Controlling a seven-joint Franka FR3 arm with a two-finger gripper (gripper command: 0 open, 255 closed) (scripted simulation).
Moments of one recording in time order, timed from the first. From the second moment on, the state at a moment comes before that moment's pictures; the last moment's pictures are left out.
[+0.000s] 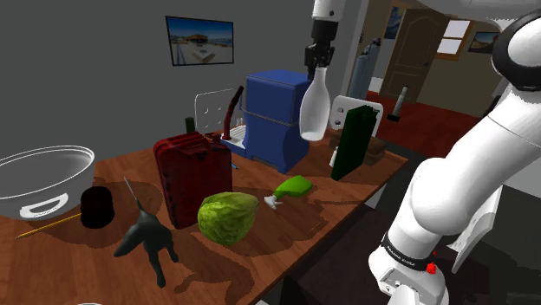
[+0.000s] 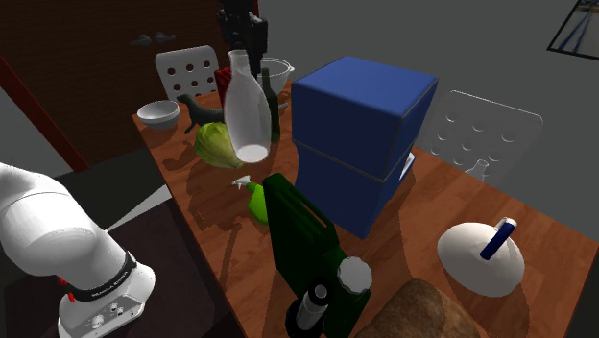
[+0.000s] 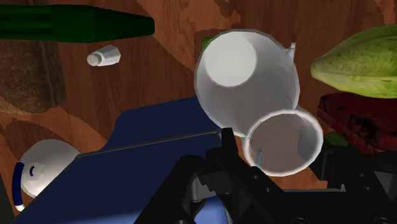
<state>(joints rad) 0.14 -0.31 -0.25 -1.74 -0.07 1.47 -0.07</state>
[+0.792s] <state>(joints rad) 0.22 -0.44 -0.03 -1.80 -0.02 1.40 0.22</state>
